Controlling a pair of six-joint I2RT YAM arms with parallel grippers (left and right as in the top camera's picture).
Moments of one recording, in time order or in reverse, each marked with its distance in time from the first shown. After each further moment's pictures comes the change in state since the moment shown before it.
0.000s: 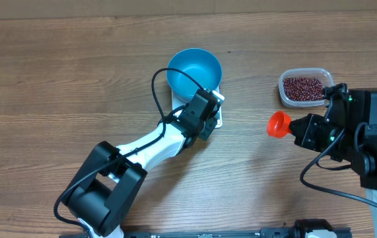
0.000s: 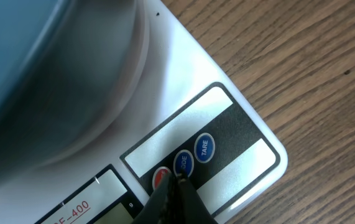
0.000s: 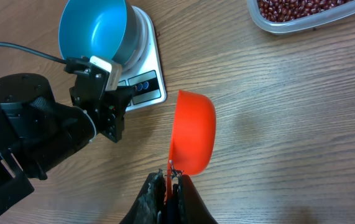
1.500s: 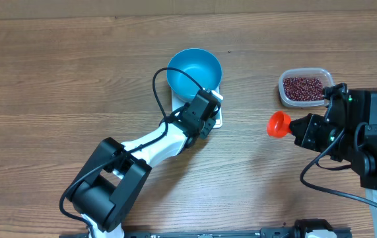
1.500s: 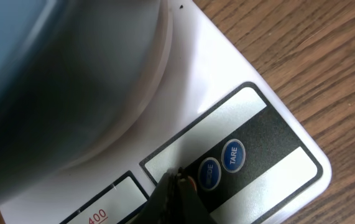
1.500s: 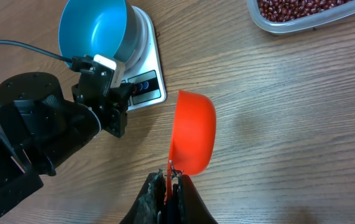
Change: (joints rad) left arm 0.000 0.037 0.000 0.032 -0.072 0.021; right arm 0.000 0.000 0.000 0.000 0.000 0.000
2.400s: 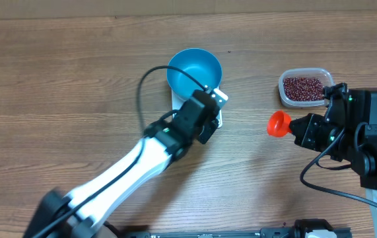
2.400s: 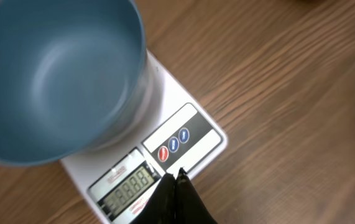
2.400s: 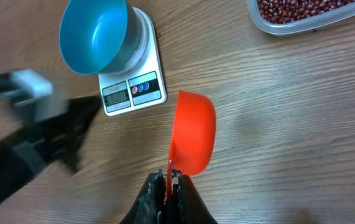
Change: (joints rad) left arm -0.047 -0.364 0.001 -0.243 0.058 -0.004; right arm 0.000 0.000 0.000 0.004 0.000 -0.001
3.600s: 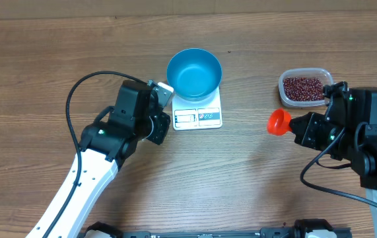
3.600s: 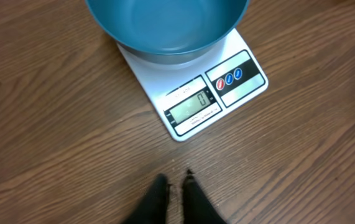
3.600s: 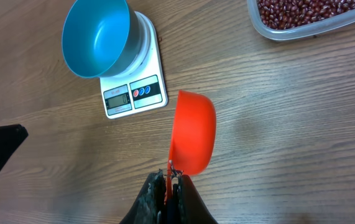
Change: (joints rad) left arm 0.329 -0.254 0.002 -0.352 0.232 0.046; right arm 0.000 0.000 0.000 0.015 0.000 -0.002
